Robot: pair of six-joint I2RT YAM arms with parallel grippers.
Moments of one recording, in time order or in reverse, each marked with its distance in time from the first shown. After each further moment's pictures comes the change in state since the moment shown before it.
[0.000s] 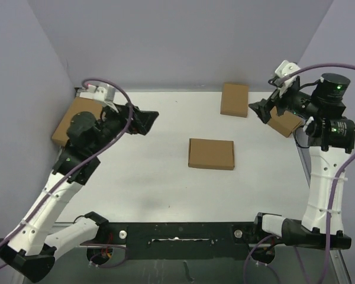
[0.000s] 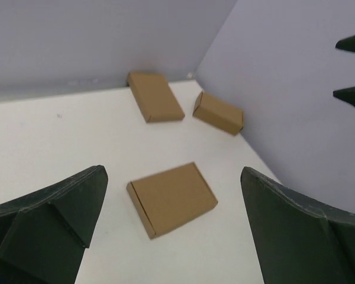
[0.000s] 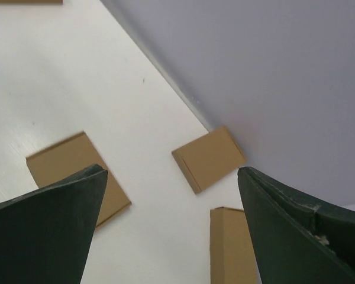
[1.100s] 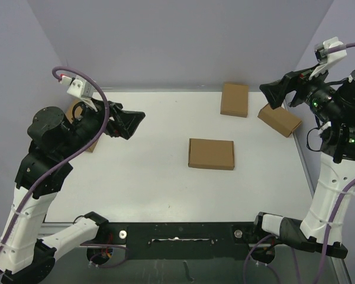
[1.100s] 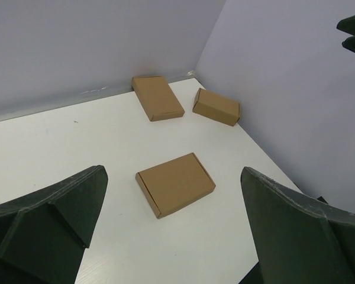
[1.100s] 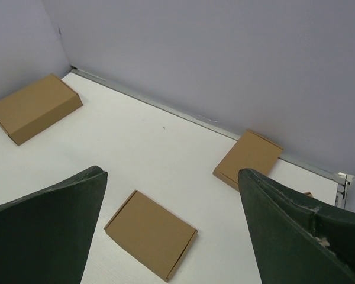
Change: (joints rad) left arm 0.034 -0.032 0.490 -0.491 0.037 0.108; right arm -0.079 -0.014 0.275 0.039 0.064 0.698
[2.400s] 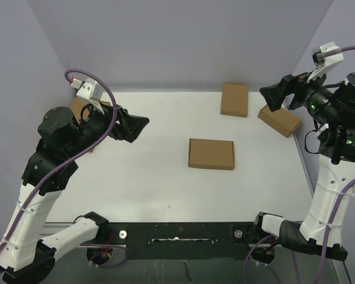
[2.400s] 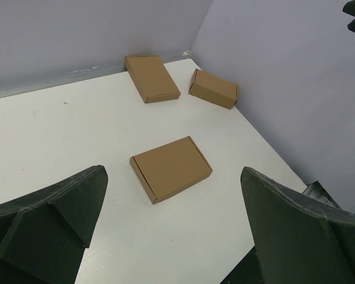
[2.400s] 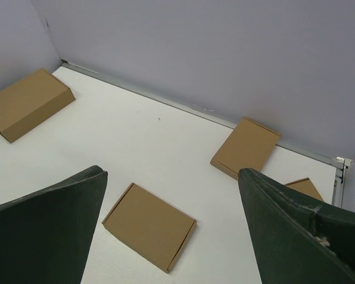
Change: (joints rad) left arm 0.000 -0.003 -0.066 -0.001 0.035 -0.011; right arm 0.000 -0.029 -0.065 0.000 0.039 -0.005
